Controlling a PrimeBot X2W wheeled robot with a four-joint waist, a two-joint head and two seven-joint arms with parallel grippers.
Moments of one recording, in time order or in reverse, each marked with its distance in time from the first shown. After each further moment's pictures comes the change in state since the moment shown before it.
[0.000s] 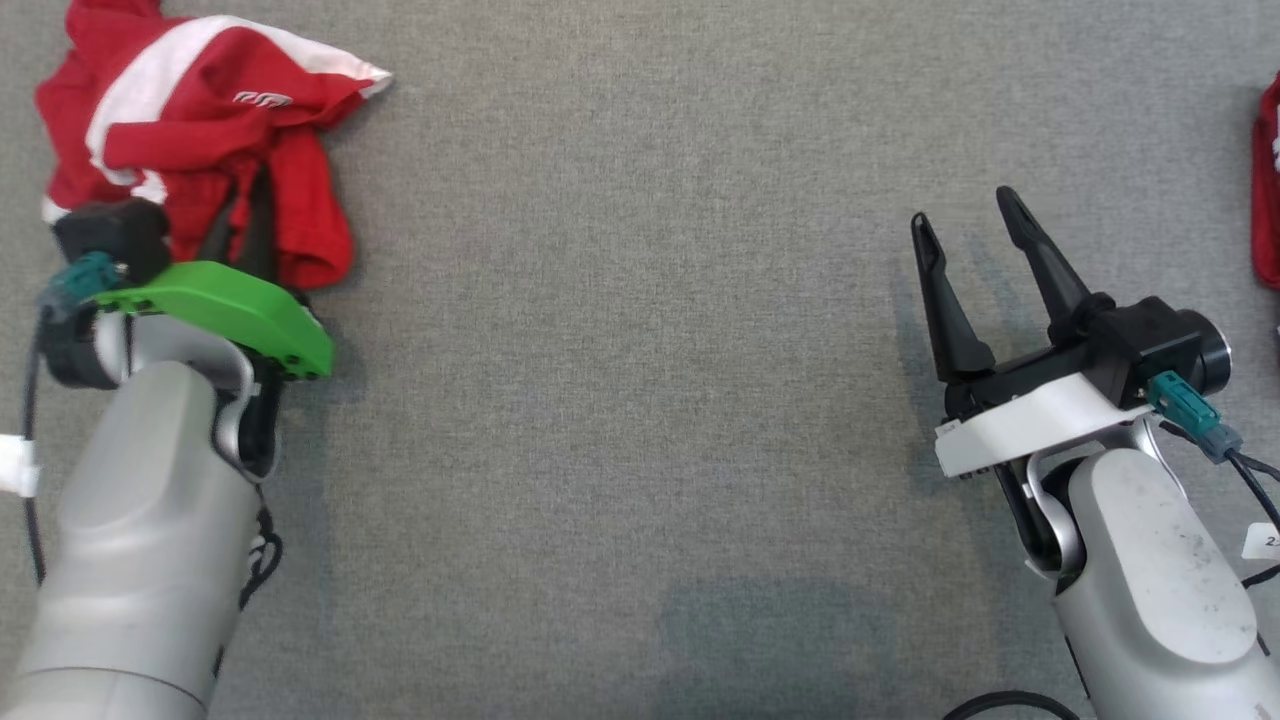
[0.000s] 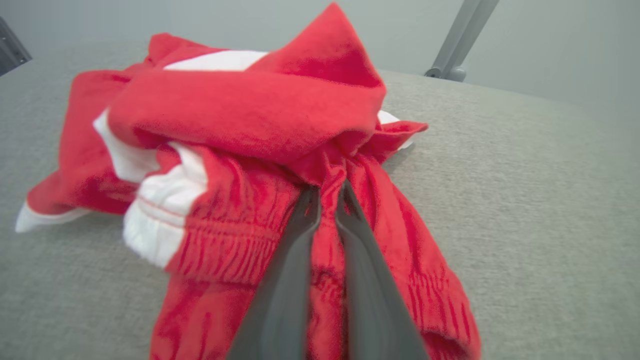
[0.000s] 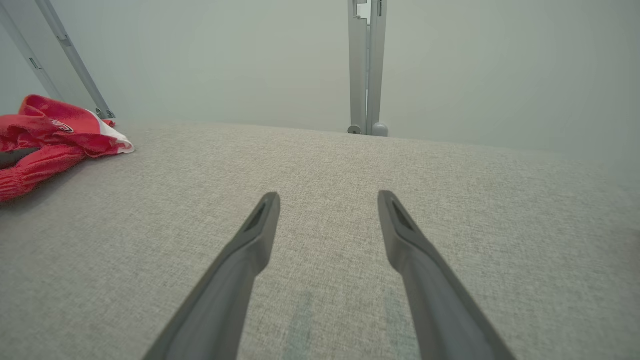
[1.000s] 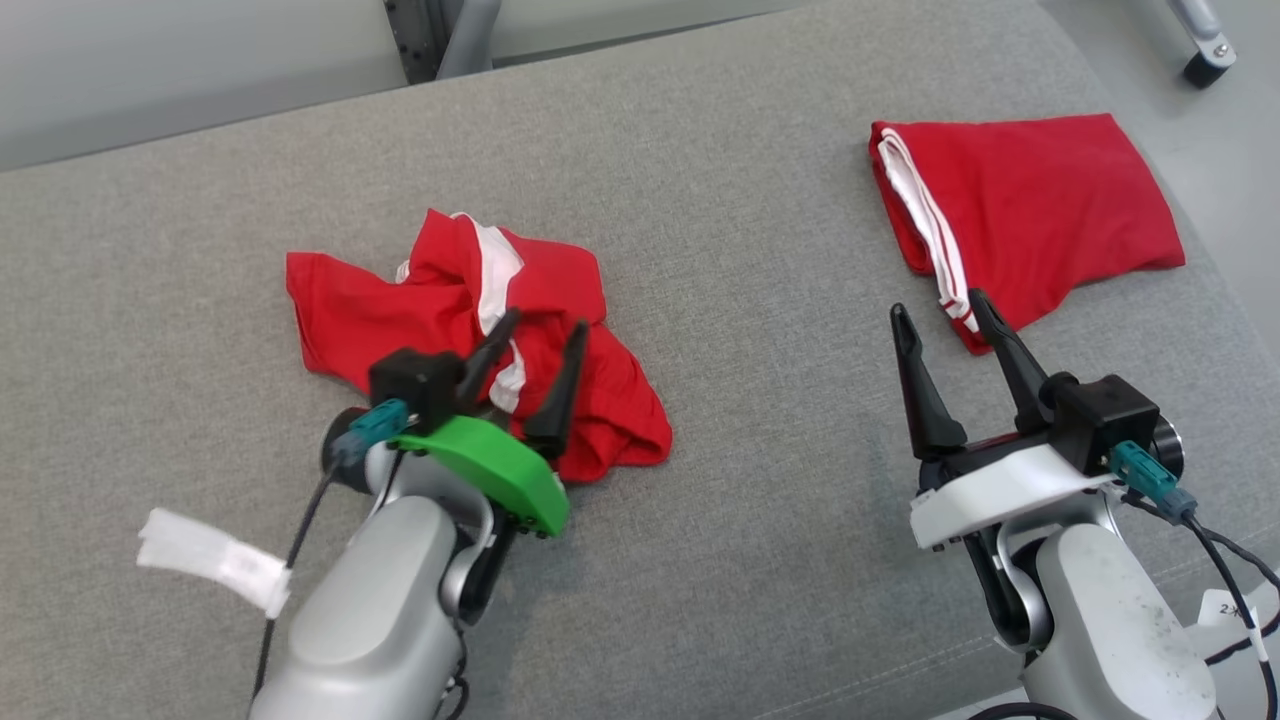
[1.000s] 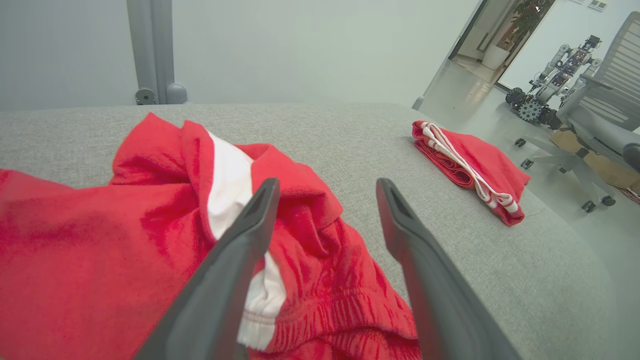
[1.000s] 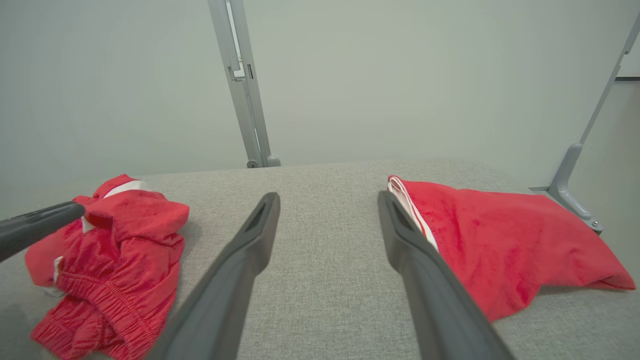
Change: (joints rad) left arm 0.250 -0.181 -0.264 -0.248 -0.014 0.018 -0.017; right arm 0.112 0.092 -0.028 0.052 0.013 0.000 0.000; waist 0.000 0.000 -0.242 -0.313
